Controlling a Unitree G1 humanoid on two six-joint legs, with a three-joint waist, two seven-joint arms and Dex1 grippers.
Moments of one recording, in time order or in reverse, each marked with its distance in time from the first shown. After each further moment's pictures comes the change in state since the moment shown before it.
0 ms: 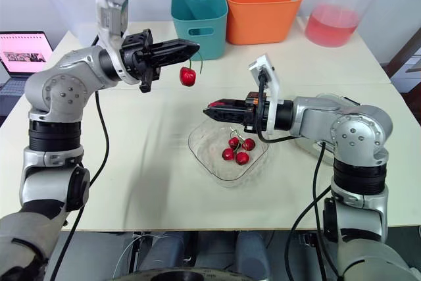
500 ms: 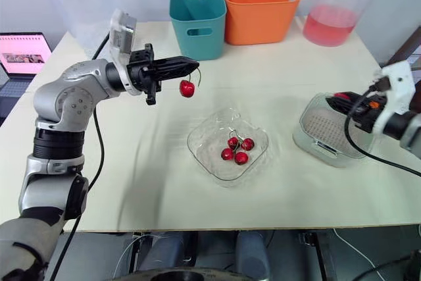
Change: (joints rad) left arm 0.060 0.009 -0.037 0.001 0.080 -0.071 -0.032; right arm 0.466 -0.432 -0.255 0.279 -0.476 -0.495 0.193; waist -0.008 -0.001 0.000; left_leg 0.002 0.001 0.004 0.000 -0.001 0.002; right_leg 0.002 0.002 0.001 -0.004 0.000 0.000
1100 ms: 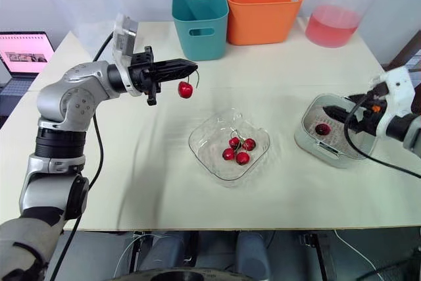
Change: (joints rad) left arm -0.004 0.001 0.000 0.056 0.040 -0.022 -0.014; right arm -0.189 0.032 0.056 -0.007 0.023 0.090 0.025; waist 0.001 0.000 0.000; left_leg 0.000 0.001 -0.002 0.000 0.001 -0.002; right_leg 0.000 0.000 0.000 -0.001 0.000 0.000
